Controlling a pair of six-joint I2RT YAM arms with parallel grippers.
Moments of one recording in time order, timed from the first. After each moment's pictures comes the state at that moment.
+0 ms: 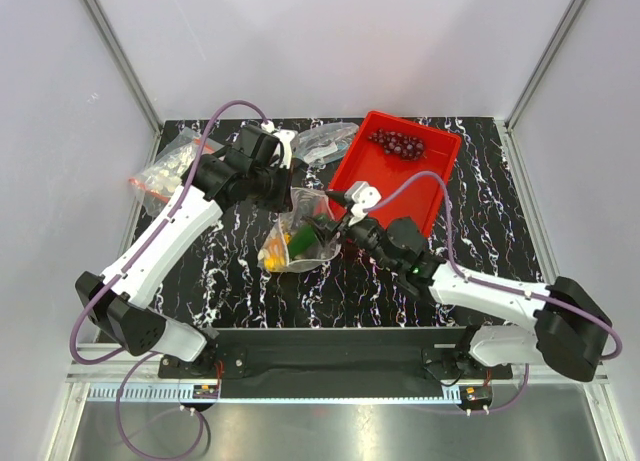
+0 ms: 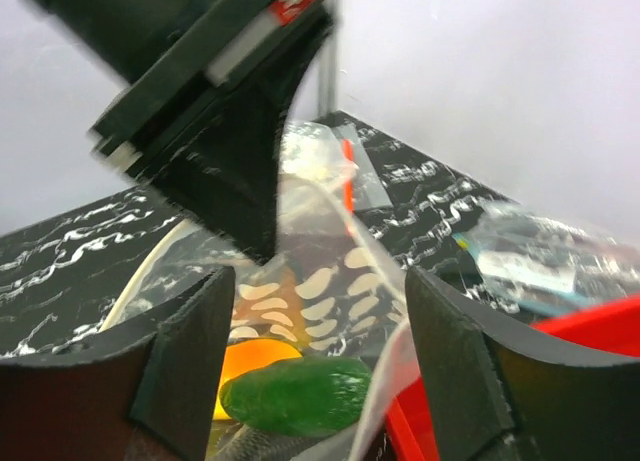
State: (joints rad) left arm -0.58 1.44 1.58 -1.02 0.10 -0.30; right arm 0.94 1.27 0.68 0.78 0.06 -0.07
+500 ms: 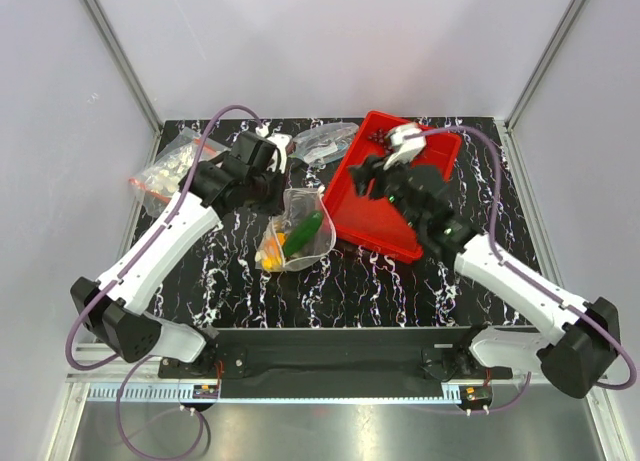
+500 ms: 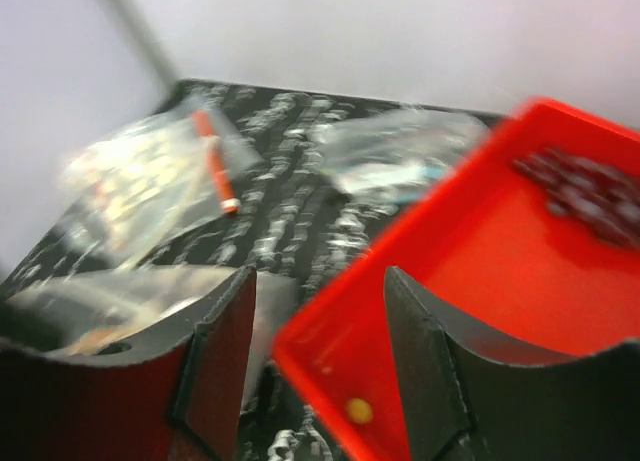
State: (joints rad) left arm -0.58 1.40 1.52 -1.01 0.01 -0.29; right arm 0.72 1.19 0.99 0.16 0.20 0.21
